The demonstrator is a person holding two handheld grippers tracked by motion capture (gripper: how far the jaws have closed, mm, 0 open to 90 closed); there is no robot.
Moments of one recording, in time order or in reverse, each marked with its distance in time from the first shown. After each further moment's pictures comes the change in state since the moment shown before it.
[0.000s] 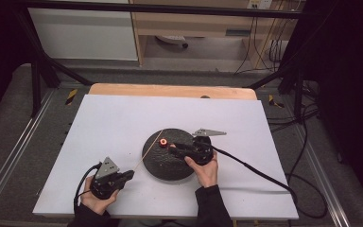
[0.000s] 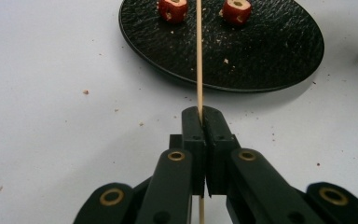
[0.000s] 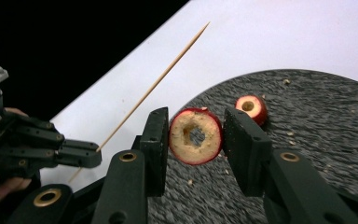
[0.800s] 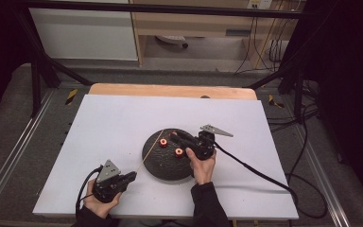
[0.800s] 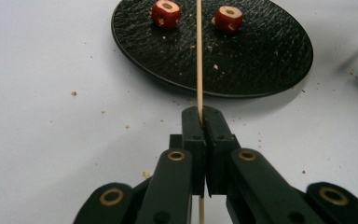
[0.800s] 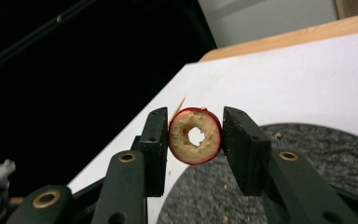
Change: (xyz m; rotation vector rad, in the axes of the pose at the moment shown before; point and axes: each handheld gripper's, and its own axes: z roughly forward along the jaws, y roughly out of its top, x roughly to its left) left arm -0.012 -0.004 0.002 -0.034 0.006 -0.023; right arm -0.007 0.007 0.001 -0.259 0.000 0.117
